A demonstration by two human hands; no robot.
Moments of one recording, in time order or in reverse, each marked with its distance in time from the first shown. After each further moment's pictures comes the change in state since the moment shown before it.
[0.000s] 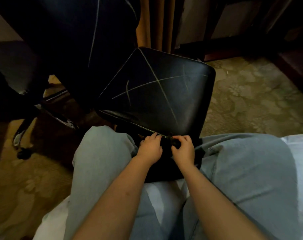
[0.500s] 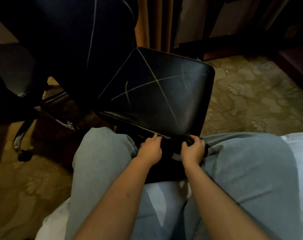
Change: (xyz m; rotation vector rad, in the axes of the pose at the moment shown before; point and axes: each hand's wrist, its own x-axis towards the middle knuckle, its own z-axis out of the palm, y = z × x) left_hand -0.001 0.000 0.000 -0.036 -0.042 0.020; right_hand 0.008 0.005 -0.009 0.160 0.252 0.283
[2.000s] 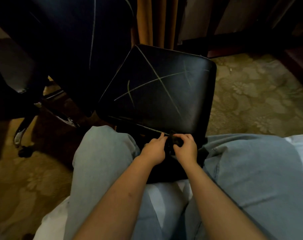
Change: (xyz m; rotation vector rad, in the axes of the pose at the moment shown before) left_hand 0.013 -0.002 0.008 -0.047 -0.094 0.029; right_hand -0.003 -0.006 0.009 -0.119 -0.298 -0.245
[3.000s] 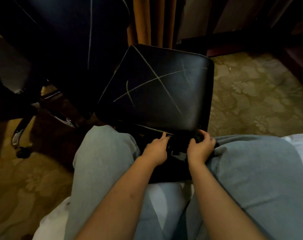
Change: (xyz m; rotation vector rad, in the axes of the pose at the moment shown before) left_hand 0.000 0.012 -0.003 -0.031 -0.031 0.000; right_hand 0.010 0.001 -0.021 0.246 0.474 0.255
